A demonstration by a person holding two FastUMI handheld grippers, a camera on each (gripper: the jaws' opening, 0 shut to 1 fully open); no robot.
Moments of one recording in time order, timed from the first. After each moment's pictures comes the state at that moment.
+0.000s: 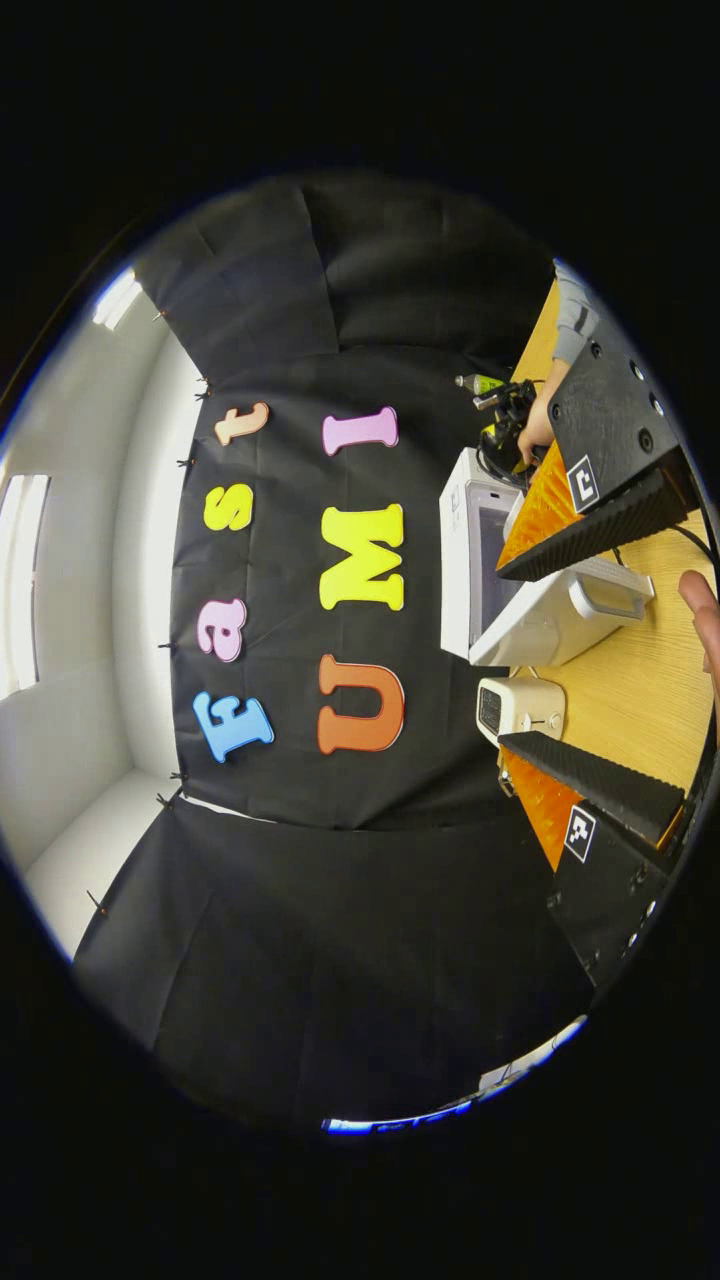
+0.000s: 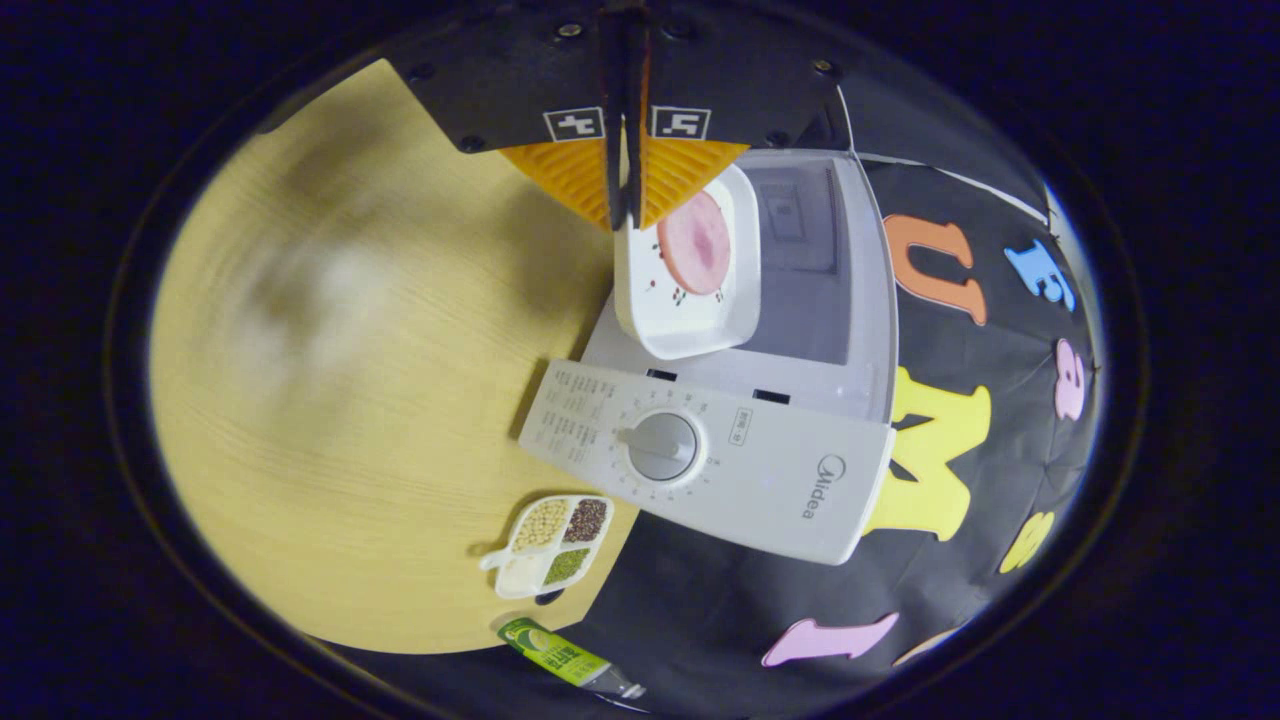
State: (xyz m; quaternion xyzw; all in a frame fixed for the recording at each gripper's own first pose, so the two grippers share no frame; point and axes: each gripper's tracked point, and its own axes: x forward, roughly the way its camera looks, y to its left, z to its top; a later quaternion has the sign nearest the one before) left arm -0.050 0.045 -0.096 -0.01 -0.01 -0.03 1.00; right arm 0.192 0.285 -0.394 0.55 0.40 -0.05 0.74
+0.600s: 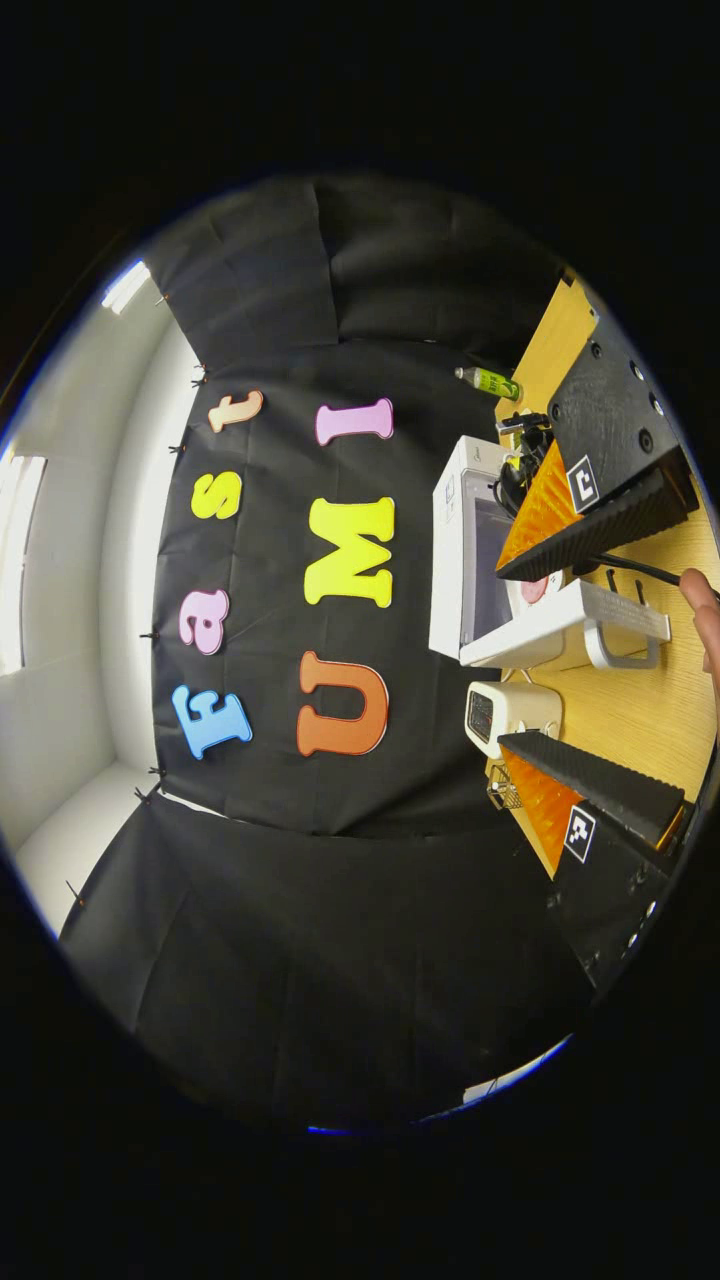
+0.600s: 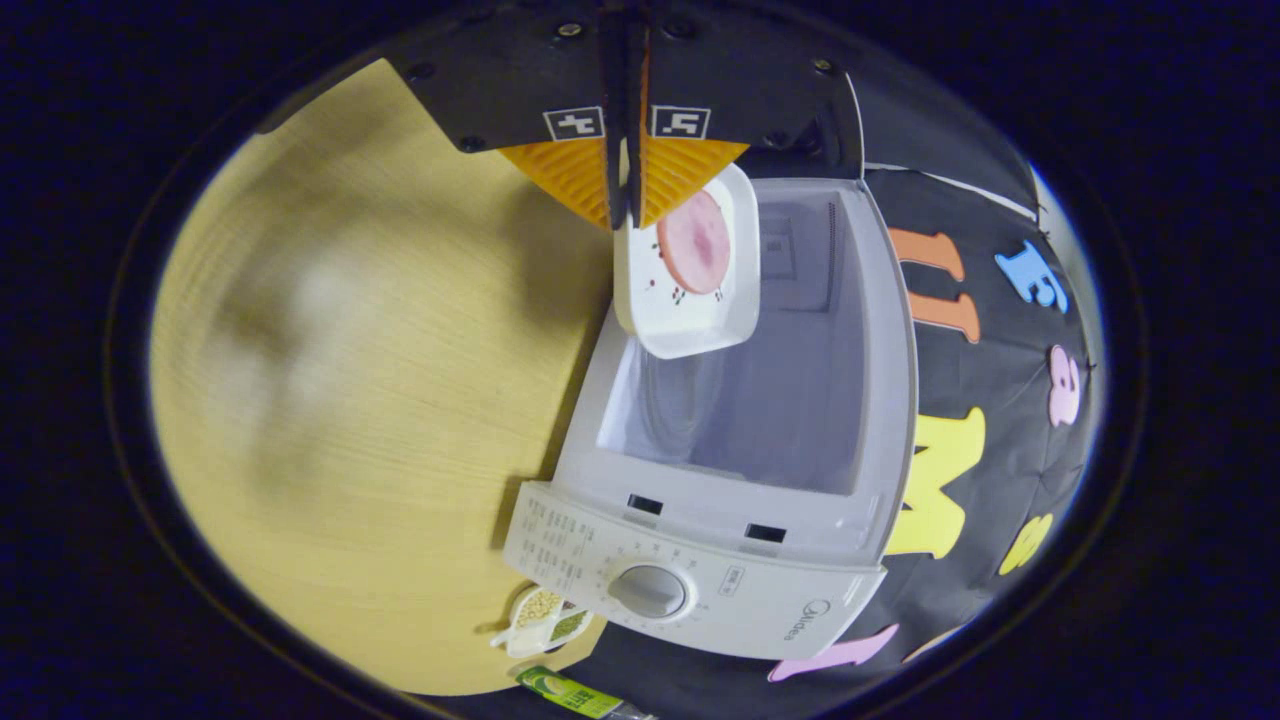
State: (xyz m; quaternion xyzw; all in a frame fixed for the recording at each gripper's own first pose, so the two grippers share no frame) left arm -0.014 0.059 -0.112 -0.02 0.01 -0.03 1.00; right arm 0.182 0.370 -0.409 0.57 0.40 -0.03 0.72
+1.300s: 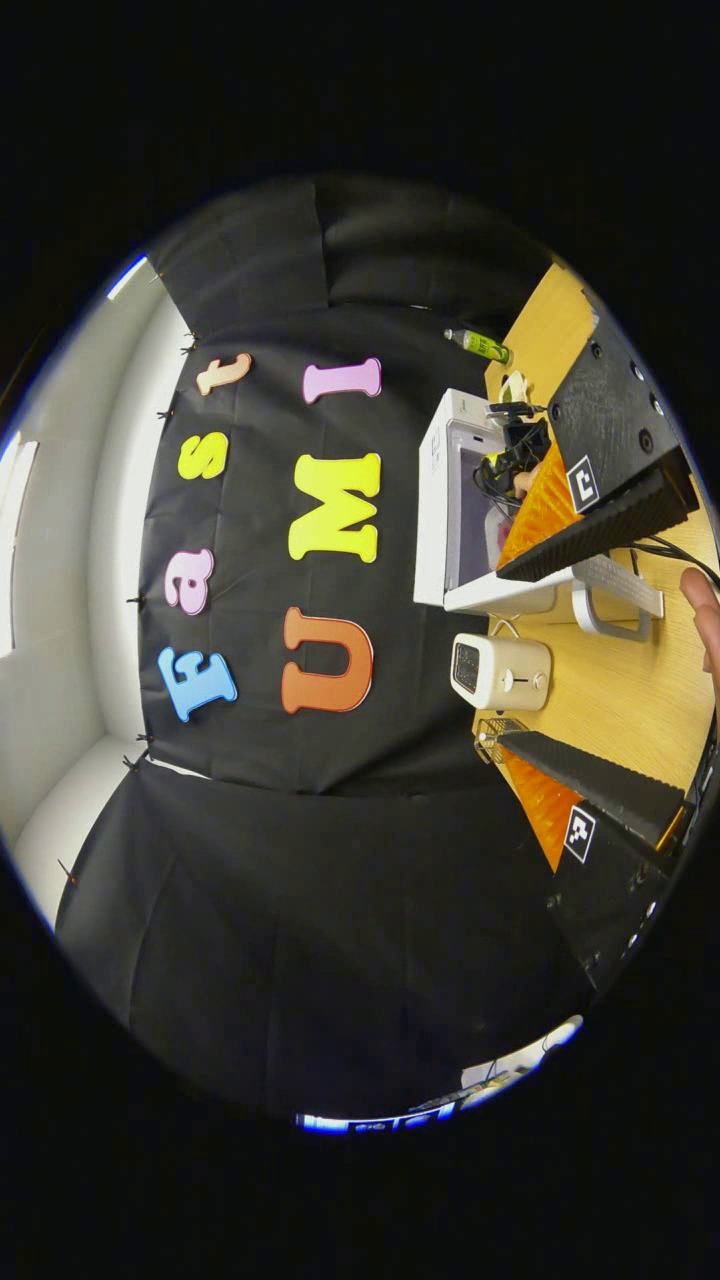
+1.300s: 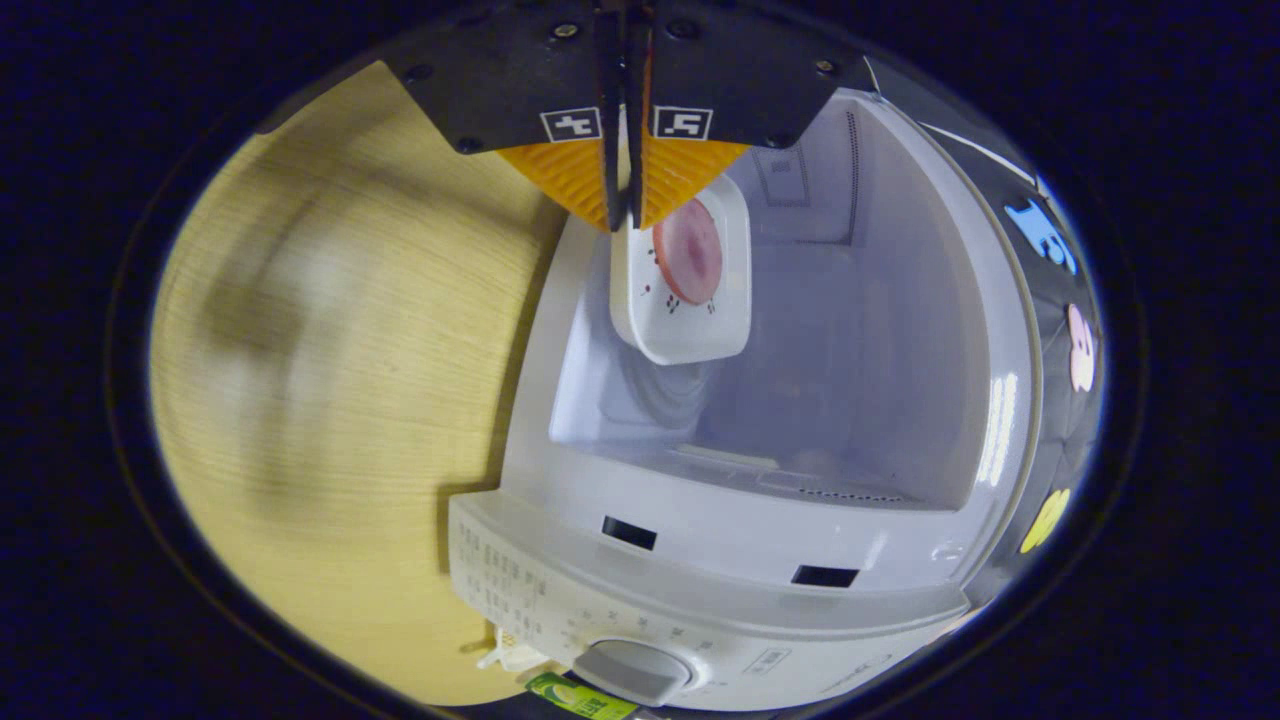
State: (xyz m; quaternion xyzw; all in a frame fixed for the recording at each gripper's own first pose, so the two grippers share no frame) left arm -0.011 0.115 -0.130 -0.02 0.04 0.03 1.00; right arm 0.282 0.389 -0.448 0.59 0.34 -0.09 0.73
